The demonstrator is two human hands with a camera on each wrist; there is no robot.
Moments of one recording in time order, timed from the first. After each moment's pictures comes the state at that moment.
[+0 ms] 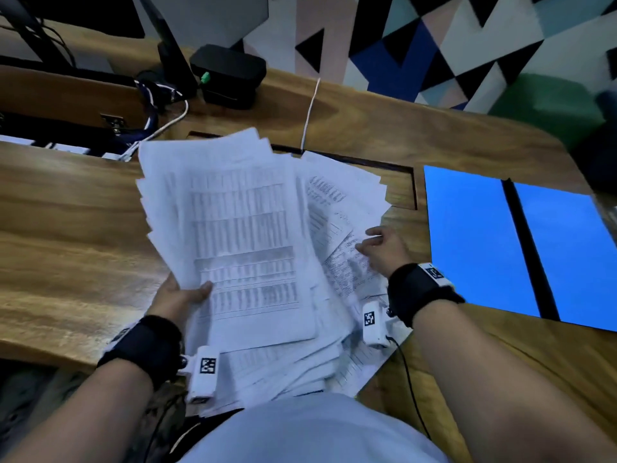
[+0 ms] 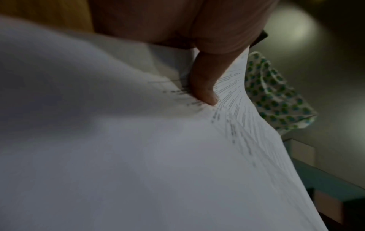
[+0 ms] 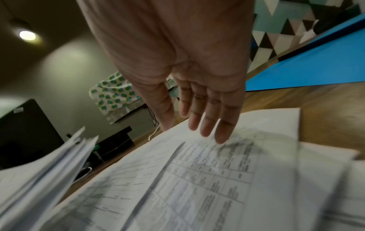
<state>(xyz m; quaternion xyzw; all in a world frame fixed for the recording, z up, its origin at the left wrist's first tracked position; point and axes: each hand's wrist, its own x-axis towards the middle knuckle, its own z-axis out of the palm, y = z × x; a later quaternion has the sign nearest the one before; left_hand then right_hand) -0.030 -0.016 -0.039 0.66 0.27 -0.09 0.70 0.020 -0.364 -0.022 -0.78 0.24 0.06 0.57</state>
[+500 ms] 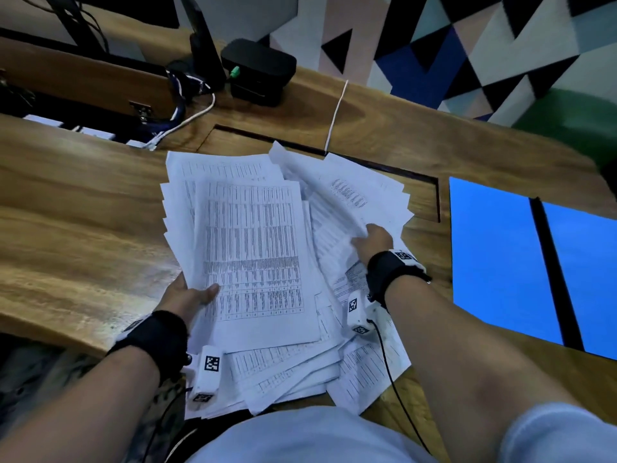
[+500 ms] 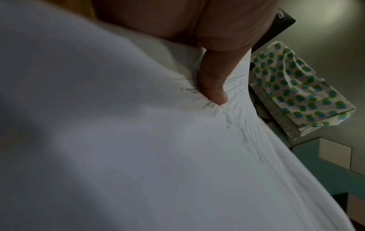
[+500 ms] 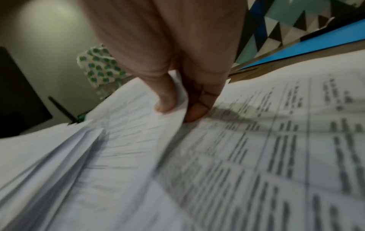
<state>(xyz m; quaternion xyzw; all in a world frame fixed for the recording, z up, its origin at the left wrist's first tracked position) -0.026 0.008 -0.066 0.65 0.31 -0.10 0.69 0.074 -0.323 -0.049 -0.92 0.21 0.07 0.32</state>
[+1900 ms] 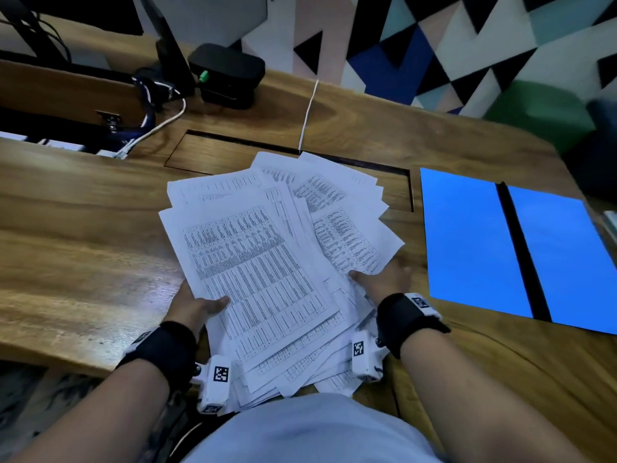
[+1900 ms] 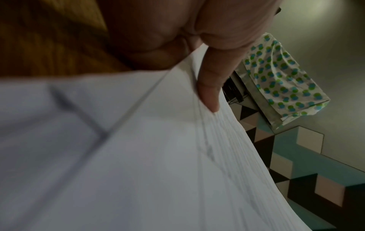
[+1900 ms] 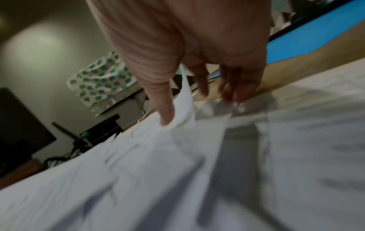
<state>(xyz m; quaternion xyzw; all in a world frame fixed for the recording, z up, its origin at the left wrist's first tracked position) -0.037 -0.031 -0.064 0.65 0.24 -0.14 0.71 -0.023 -0.355 -0.037 -0.83 0.39 0.05 0.39</state>
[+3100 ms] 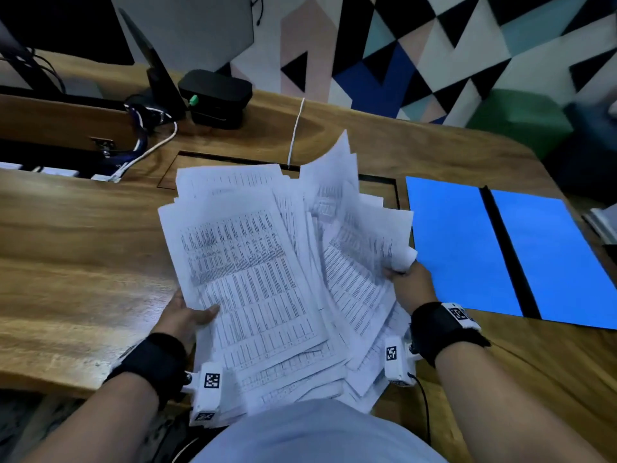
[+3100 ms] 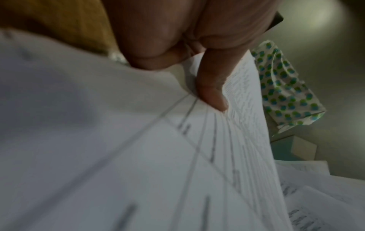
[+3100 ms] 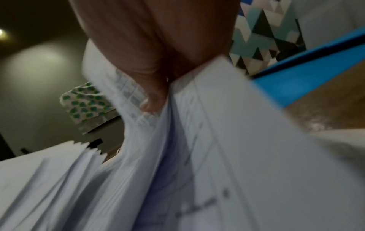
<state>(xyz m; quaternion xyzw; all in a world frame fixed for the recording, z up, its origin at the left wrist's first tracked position) -0.027 -0.028 -0.057 0.61 0.24 -0.15 0.74 -0.030 -0.416 -0.031 -0.83 0.30 -0.05 0.47</state>
